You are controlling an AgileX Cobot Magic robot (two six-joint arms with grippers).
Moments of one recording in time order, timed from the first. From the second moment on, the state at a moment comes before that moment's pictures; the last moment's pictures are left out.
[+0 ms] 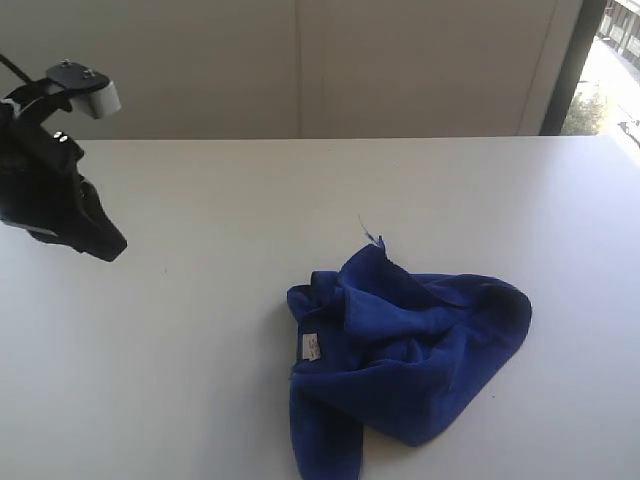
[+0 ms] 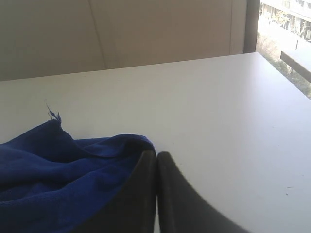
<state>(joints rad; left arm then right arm) -0.24 1.47 -1.19 -0.42 1.08 0.76 -0.05 0.01 -0.01 -0.10 0.25 0.24</state>
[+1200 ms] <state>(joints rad) -0.52 2.08 -1.97 -0.39 1.25 1.06 -0.05 0.01 -0.01 -0.10 0.25 0.24</state>
